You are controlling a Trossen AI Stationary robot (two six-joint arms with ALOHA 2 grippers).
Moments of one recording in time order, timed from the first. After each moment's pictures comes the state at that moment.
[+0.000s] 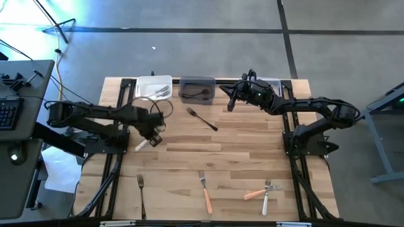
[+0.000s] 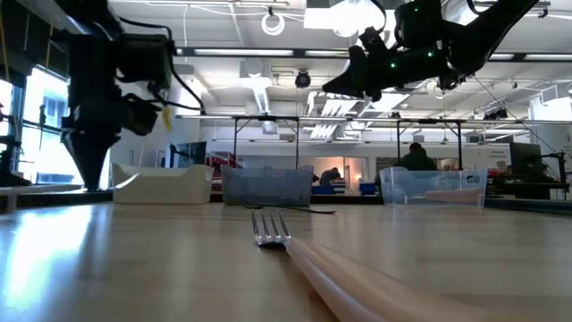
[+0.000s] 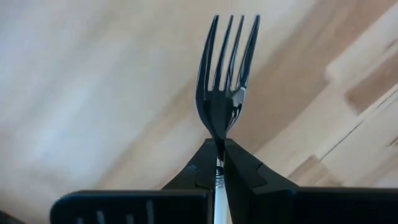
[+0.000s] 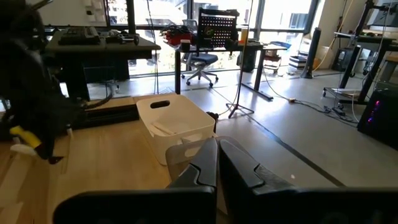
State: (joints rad) left arm 0.19 1.21 0.60 -0.85 0.02 -0.57; right arm -0.47 1.39 0.65 0.67 -0.03 -0.07
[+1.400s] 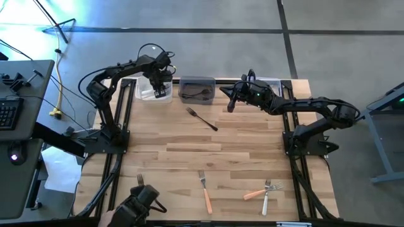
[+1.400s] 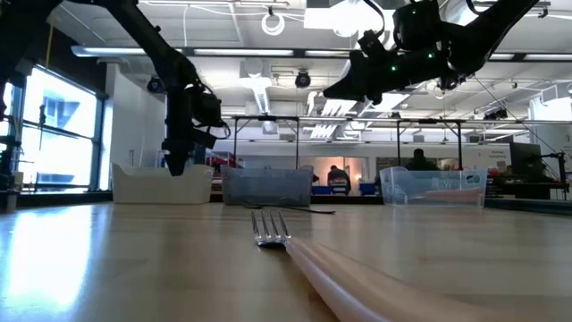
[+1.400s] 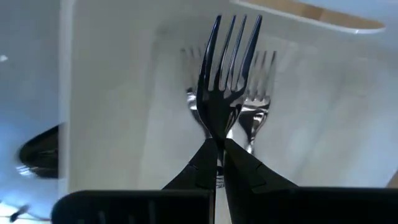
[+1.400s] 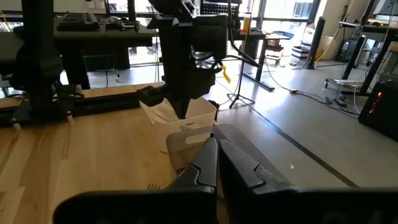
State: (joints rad) left arm 0.96 1.87 1.31 -0.89 -0.08 0.67; right arm -0.47 1.39 0.65 0.62 -0.04 -0.08
